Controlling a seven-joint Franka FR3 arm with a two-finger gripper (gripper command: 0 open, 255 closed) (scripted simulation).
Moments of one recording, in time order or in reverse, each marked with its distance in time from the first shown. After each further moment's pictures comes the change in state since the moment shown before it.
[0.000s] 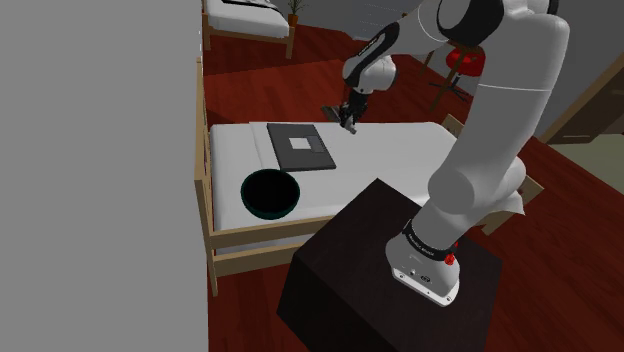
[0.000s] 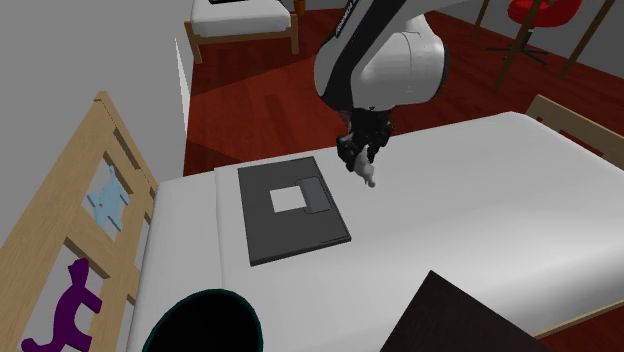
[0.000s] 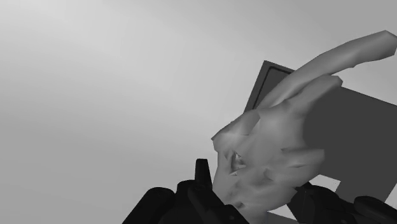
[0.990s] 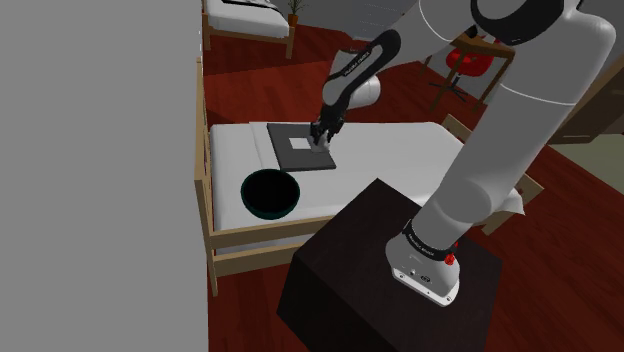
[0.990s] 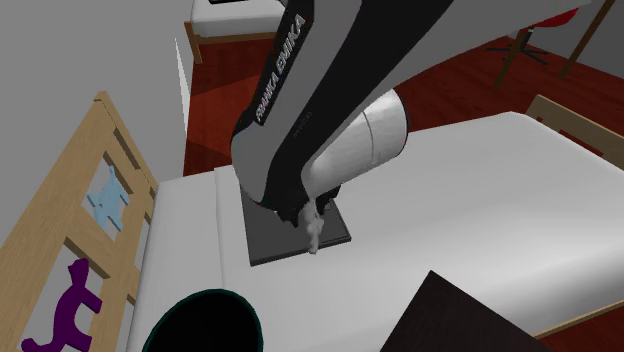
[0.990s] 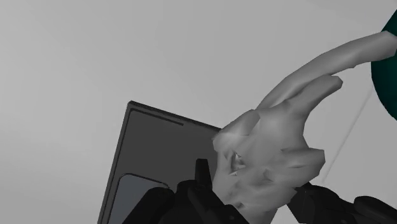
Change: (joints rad) arm 0.262 -0.202 0.068 -0.327 -0.136 0.134 0.422
